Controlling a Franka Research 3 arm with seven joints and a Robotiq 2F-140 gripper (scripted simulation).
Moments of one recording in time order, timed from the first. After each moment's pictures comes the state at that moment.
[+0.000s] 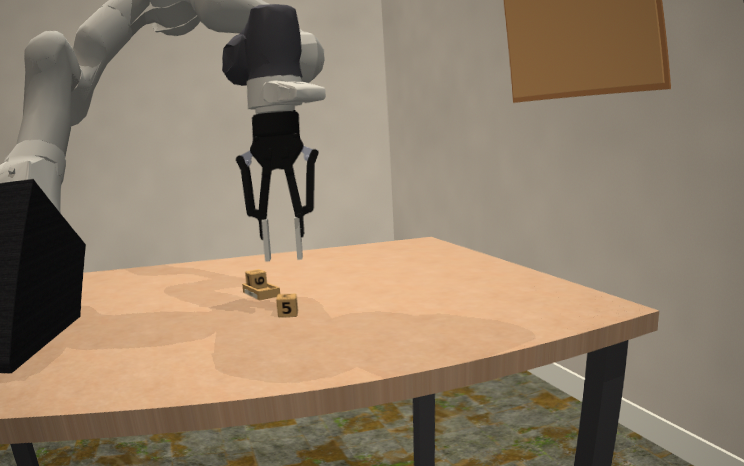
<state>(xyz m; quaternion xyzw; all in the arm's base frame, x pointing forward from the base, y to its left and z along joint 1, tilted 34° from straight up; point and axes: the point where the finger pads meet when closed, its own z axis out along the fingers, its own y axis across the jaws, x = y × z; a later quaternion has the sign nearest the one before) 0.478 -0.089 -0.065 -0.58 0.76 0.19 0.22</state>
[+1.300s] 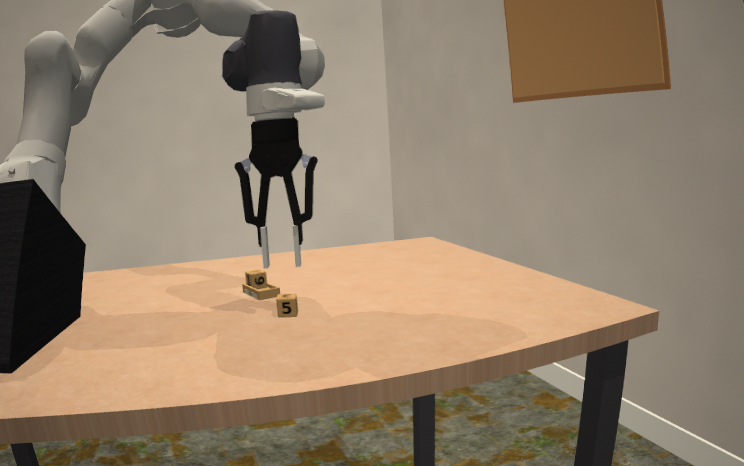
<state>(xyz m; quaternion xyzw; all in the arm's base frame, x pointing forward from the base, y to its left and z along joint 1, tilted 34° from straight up) 0.476 -0.082 -0.074 -0.58 0.76 0.19 0.22</state>
